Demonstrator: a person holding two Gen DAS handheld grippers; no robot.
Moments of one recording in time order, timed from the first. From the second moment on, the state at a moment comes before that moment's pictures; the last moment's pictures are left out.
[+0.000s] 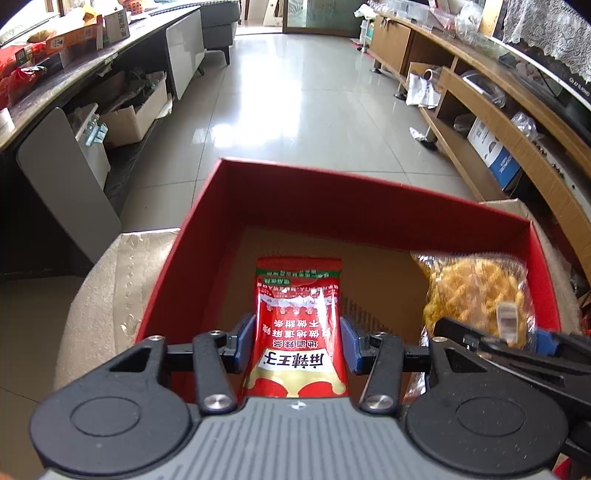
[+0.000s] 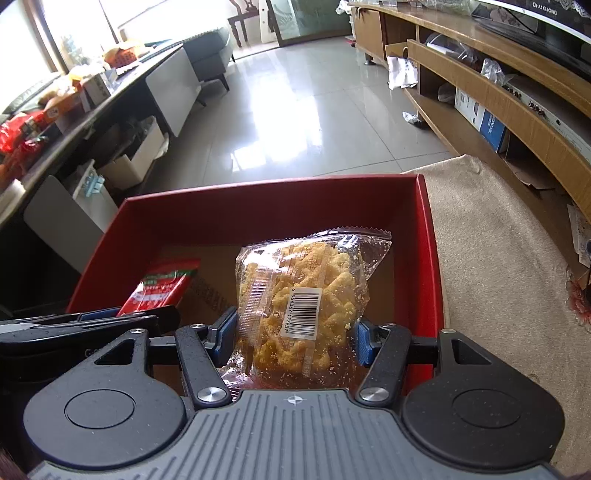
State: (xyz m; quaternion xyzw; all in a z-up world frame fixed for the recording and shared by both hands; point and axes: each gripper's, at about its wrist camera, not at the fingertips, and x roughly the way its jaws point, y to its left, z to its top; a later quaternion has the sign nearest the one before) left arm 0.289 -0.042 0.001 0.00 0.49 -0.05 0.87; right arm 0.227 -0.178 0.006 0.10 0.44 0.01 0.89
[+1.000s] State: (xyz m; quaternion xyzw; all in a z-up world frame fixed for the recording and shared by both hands) left arm 0.284 -0.031 0.008 -0.02 0.49 -0.03 0.87; right arm 0.228 -0.175 0.015 0.07 0.42 0.04 0.90
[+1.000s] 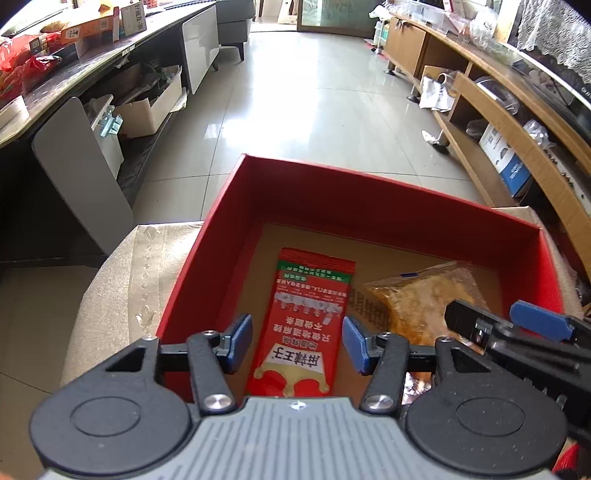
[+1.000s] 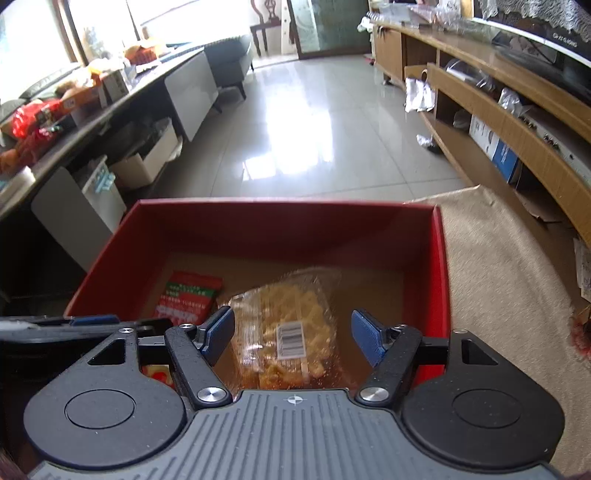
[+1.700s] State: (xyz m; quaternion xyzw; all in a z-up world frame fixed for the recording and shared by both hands) left arm 0.191 0.019 0.035 -0.08 0.48 -0.04 0.87; right arm 0.162 -0.157 0.063 0.03 0.40 0.05 0.92
